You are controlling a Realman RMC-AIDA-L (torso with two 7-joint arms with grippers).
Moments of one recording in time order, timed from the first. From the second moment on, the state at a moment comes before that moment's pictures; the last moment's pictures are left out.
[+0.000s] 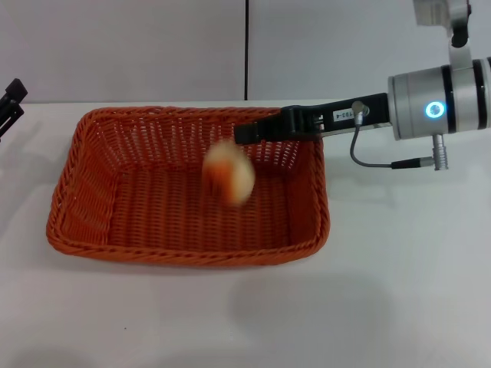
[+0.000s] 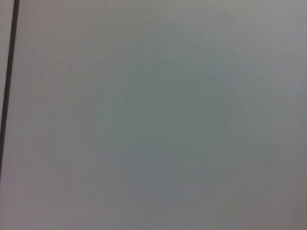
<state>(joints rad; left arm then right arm) -0.21 -2.06 0.76 0.52 1.15 1.29 -0.88 0.85 2.07 -0.95 -0.51 1.22 1.44 -0.93</state>
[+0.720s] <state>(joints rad) -0.16 -2.06 0.73 0.39 1.08 1.49 -0.72 0.57 2.07 -0.67 -0.80 1.43 1.44 -1.31</state>
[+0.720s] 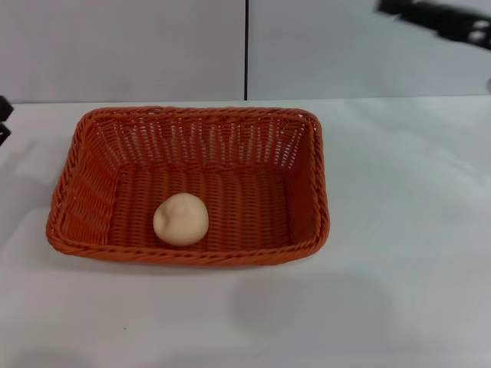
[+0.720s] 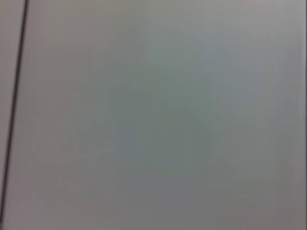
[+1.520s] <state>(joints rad) -0.08 -2.07 0.58 0.17 1.06 1.68 -0.46 0.40 2.06 -0.41 -0.52 1.70 1.47 -1.96</state>
